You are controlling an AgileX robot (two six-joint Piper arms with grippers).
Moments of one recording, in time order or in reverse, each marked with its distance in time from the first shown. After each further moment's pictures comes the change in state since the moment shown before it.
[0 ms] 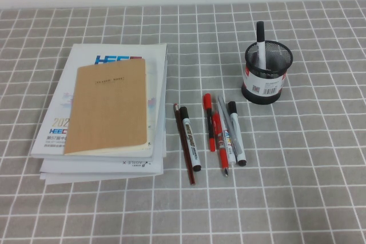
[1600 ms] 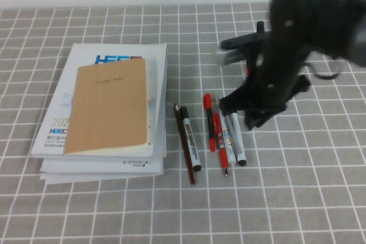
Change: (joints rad) right arm 0.466 1.913 -1.639 -1.378 1.023 0.626; left arm 0.000 0.000 0.000 0.000 0.000 0.000
